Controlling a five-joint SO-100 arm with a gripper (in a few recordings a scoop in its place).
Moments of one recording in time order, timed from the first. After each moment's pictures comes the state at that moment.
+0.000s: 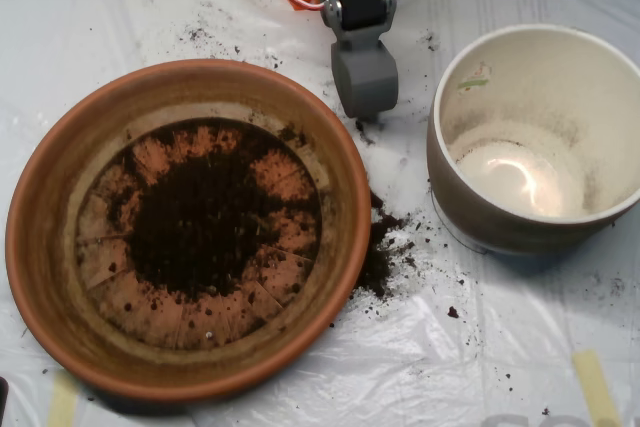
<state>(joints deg) -7.3 187.5 177.0 55.5 -3.3</state>
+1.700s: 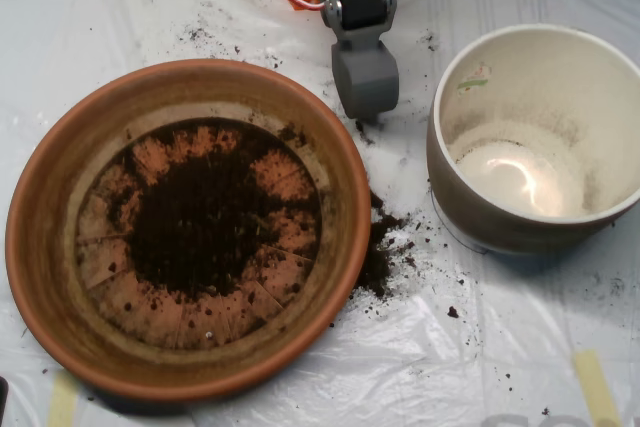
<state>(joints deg) -7.3 187.5 177.0 54.5 -3.3</state>
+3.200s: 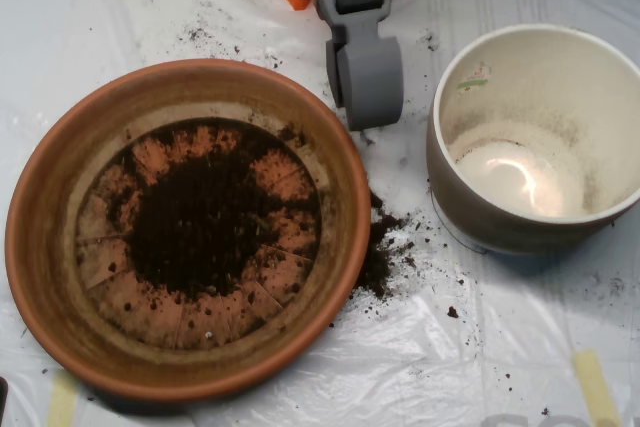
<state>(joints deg) -3.3 187.5 172.6 52.1 -3.9</state>
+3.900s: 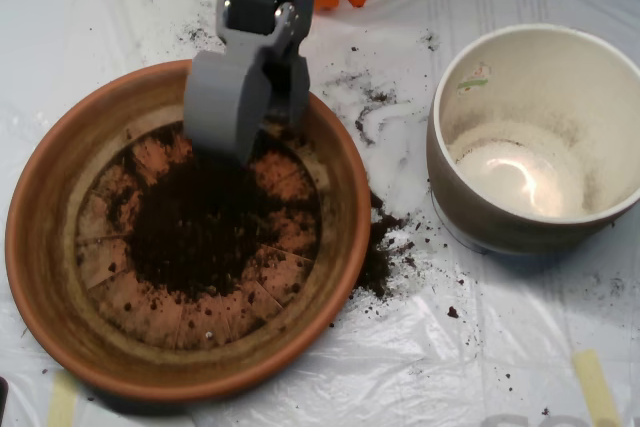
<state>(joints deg) 19.9 141.7 149.1 38.6 7.1</state>
